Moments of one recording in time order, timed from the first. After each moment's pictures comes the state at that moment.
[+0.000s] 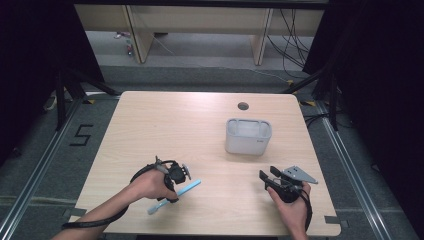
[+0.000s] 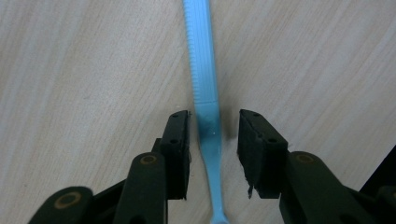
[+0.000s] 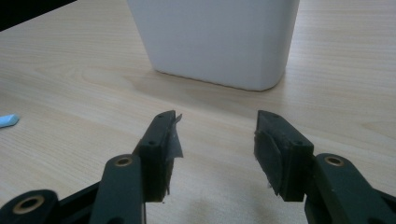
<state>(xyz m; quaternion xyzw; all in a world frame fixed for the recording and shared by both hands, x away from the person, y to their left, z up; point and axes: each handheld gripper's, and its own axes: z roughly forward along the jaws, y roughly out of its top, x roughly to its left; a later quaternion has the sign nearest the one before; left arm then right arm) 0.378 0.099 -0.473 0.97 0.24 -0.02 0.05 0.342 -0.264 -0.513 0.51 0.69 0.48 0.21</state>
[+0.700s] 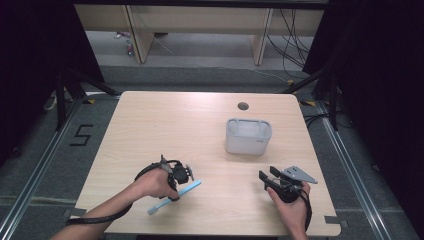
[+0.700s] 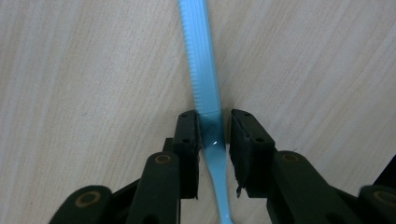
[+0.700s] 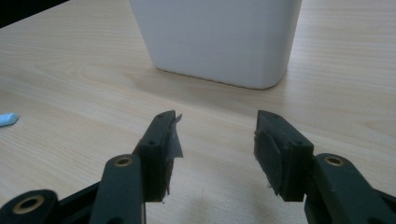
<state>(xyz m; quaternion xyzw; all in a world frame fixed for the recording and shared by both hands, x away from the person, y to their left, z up) 0.382 0.092 -0.477 0.98 0.21 -0.01 0.04 0.345 -0.266 -0.515 0.49 0.70 0.47 0.24</state>
